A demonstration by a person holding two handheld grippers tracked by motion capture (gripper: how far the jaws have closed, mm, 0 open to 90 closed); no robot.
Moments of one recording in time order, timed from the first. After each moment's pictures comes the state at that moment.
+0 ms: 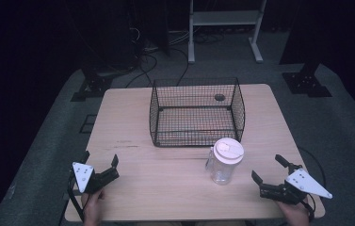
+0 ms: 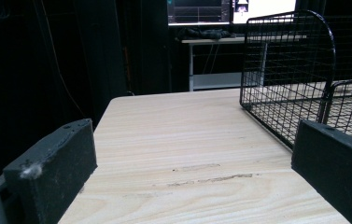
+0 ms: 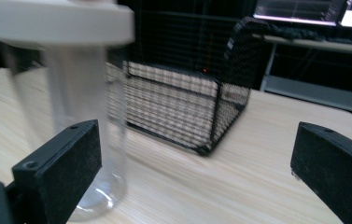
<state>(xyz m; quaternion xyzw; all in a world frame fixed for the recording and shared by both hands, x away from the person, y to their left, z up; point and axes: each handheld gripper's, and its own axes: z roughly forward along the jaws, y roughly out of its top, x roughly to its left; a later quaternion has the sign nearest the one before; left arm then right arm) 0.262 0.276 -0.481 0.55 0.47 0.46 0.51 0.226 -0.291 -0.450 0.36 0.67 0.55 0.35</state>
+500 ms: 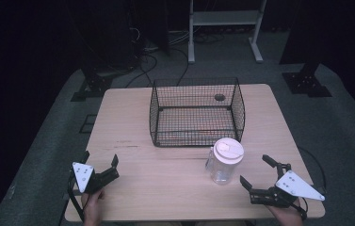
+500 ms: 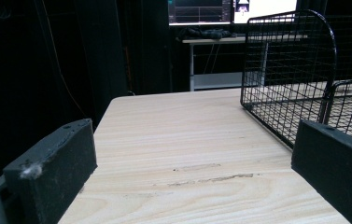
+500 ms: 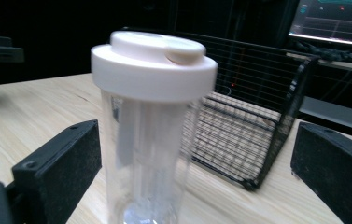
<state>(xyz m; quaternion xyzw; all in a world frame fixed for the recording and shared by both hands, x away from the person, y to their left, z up) 0.262 0.277 -0.481 0.55 0.47 0.46 0.51 0.217 -0.257 -0.430 0.30 0.69 0.57 0.33</state>
